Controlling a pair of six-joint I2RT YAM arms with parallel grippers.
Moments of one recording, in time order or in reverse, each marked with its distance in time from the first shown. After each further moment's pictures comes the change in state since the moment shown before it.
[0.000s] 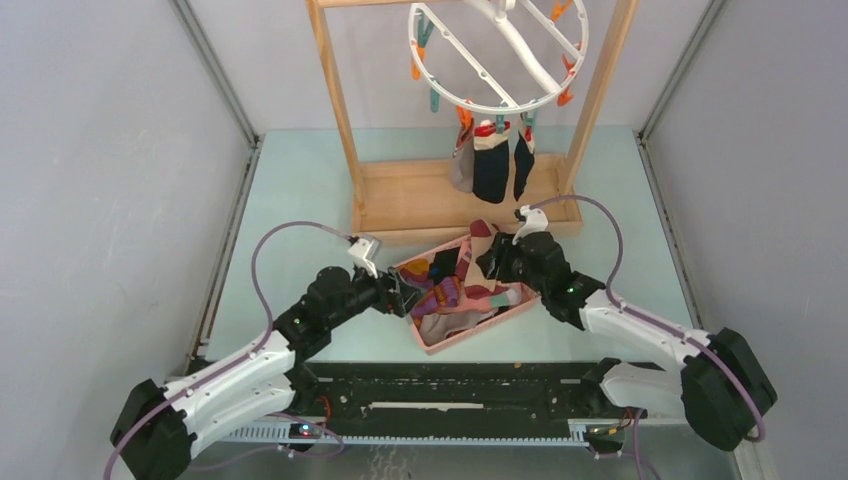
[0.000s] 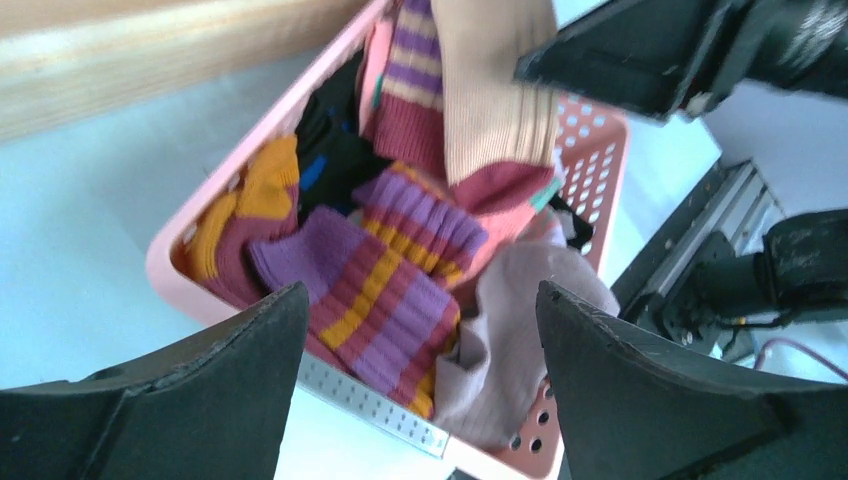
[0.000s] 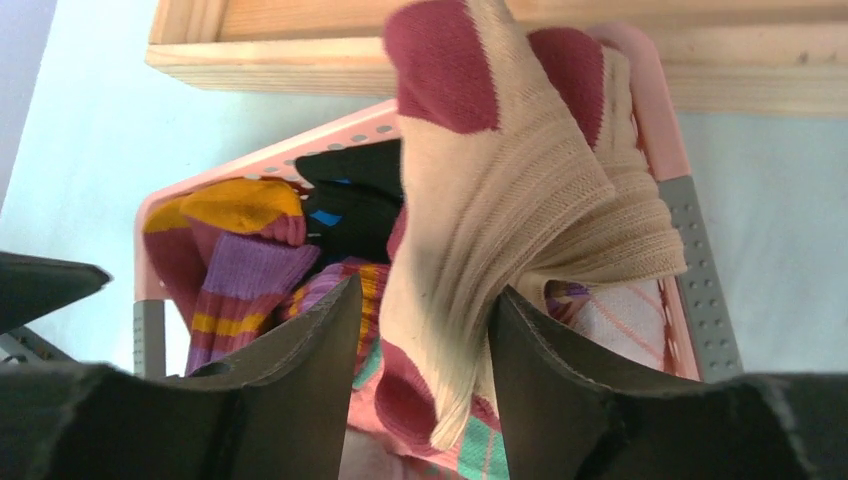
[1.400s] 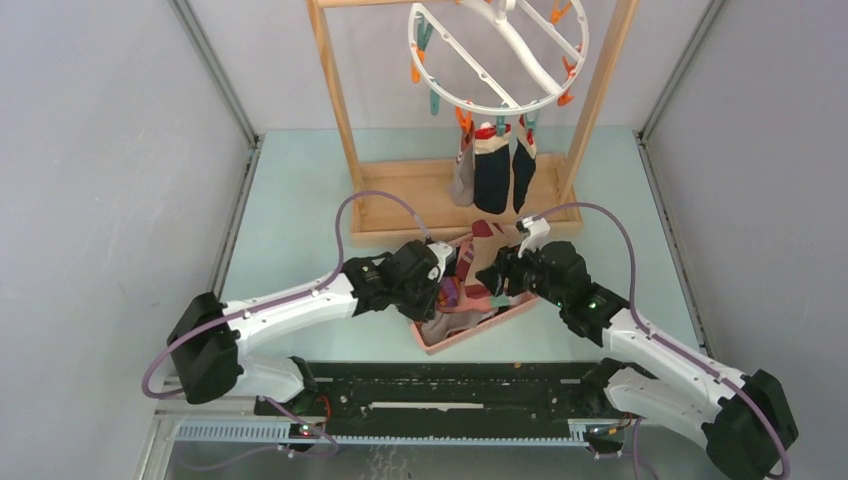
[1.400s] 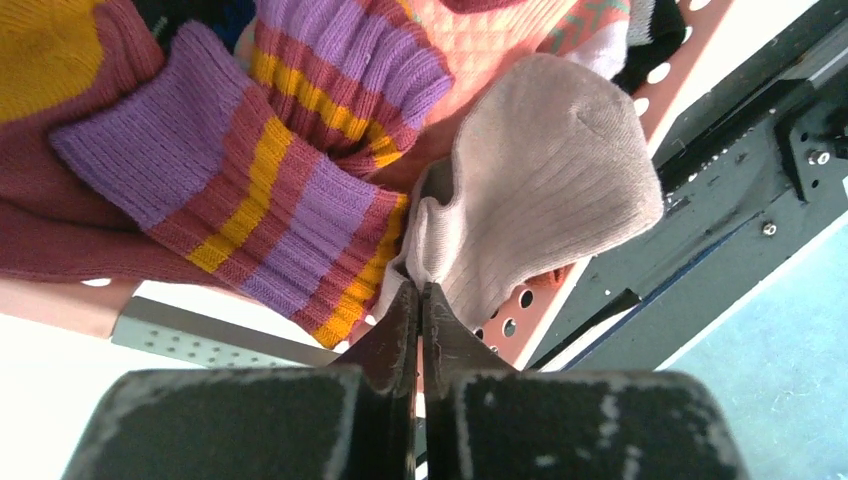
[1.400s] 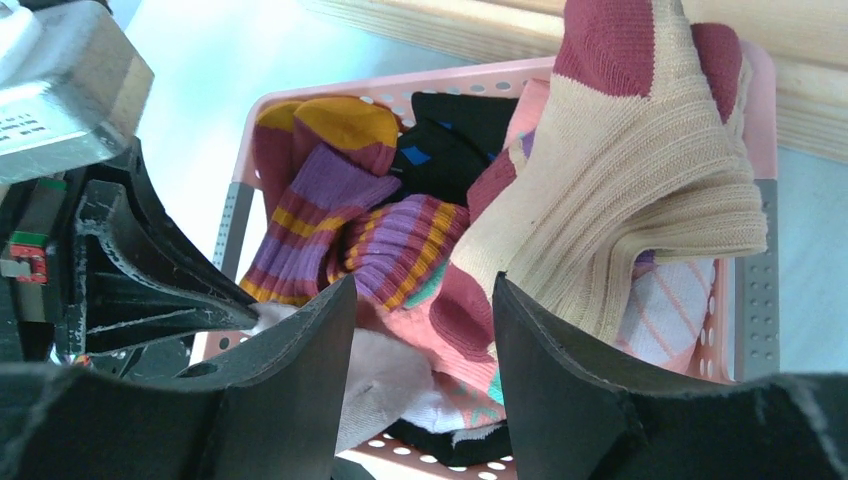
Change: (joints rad) left arm -0.259 0.570 0.606 -0.778 -0.045 0.055; right arm 0.006 -0.236 -0.031 -0.110 -0.211 -0.170
